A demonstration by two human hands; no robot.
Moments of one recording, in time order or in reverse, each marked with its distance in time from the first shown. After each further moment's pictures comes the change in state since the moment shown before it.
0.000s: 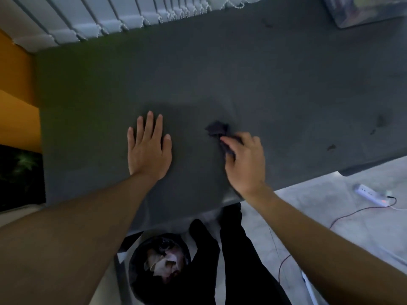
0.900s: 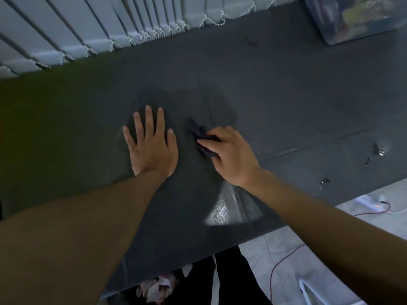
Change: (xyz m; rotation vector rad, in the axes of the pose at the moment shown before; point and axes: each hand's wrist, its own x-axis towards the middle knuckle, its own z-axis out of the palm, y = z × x) left_hand 0.098 0.073 0.010 0.119 -0.005 -0.060; right_hand 0.116 0.042 0.004 0.040 -0.170 -0.351
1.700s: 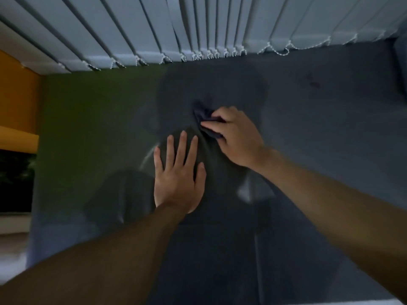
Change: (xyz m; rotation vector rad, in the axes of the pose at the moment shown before) left_hand 0.002 0.002 -0.004 0.035 -0.024 0.001; right_hand 0.159 0.027 0.020 0.012 -0.188 -0.287
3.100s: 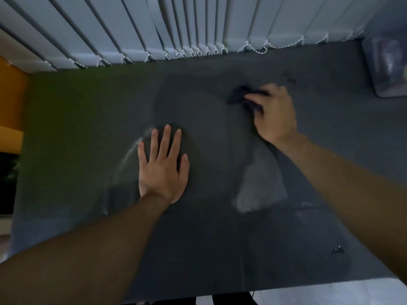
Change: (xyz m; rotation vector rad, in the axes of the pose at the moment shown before) left_hand -0.003 0.001 0.002 -0.001 0.013 -0.017; right_hand -0.044 0.084 -0.043 -0.165 0.278 0.340
